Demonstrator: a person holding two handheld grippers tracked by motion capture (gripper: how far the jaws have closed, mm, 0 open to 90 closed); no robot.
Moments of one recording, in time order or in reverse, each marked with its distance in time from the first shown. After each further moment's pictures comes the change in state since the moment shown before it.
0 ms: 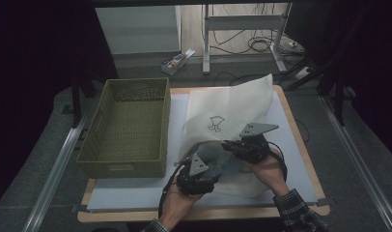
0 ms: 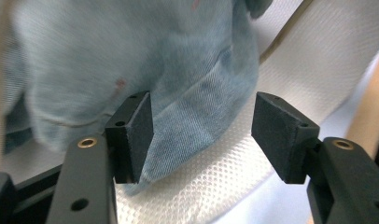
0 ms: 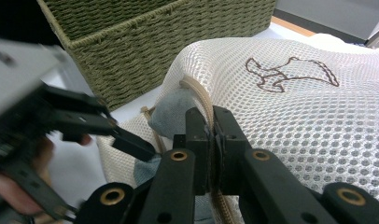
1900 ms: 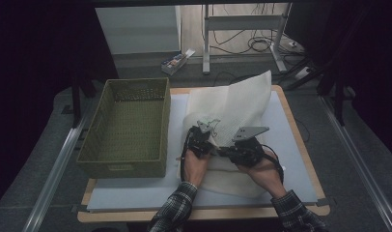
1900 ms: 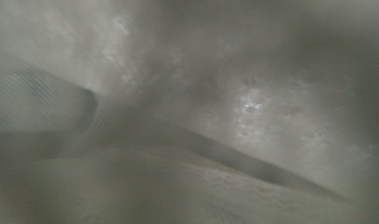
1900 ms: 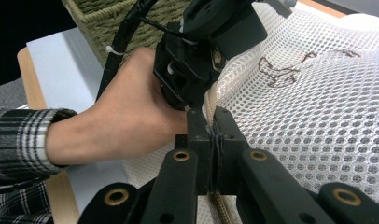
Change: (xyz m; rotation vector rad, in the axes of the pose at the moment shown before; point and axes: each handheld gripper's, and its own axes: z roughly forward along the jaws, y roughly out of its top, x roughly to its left) left arm 0.069 0.059 0.074 -0.027 0.194 -0.223; right arm 0.010 -0.003 0.013 0.078 0.045 -0.029
